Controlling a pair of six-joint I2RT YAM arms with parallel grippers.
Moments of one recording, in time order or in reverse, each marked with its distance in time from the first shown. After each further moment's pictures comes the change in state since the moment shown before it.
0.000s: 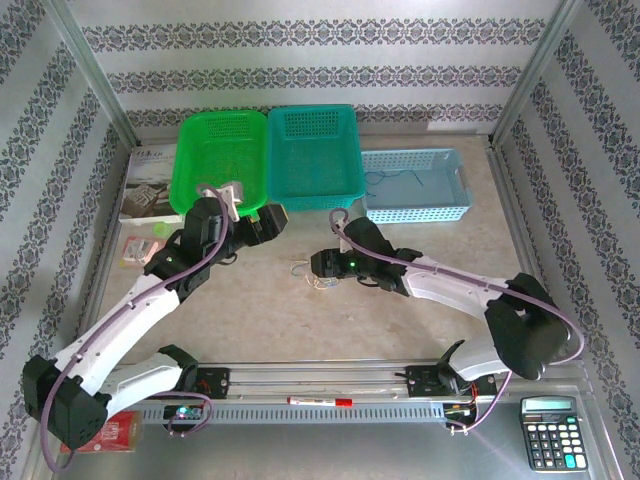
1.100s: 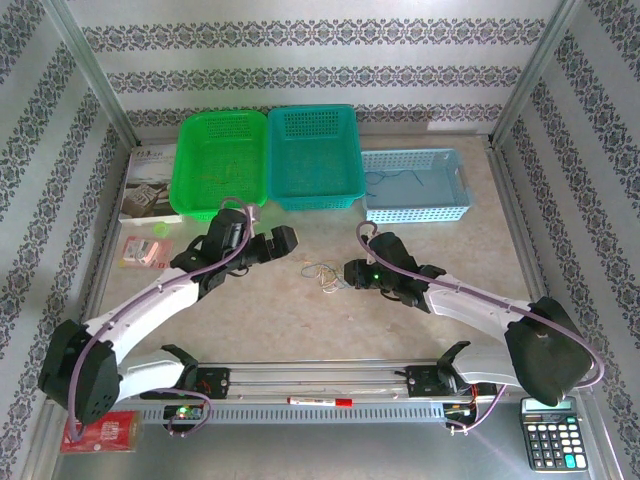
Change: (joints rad) left arm -0.001 0.166 -0.137 0.115 0.139 -0.050; right arm -0.084 -0.184 -0.203 -0.017 0.090 0.020
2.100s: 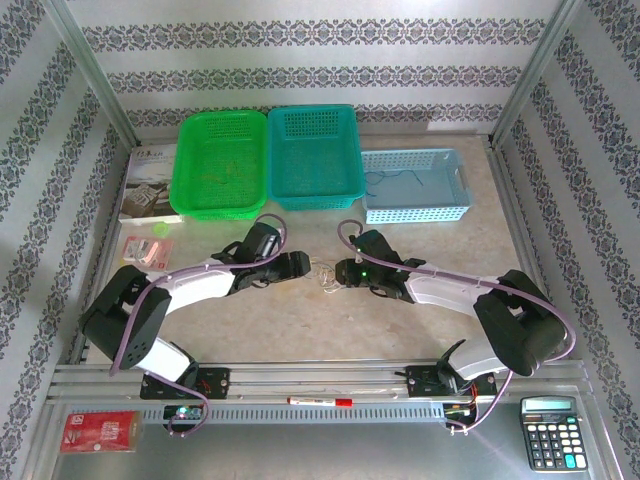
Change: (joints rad) left arm -0.095 0.325 -0.023 0.145 0.019 0.000; right arm 0.024 0.193 0.057 0.064 0.030 -0.013
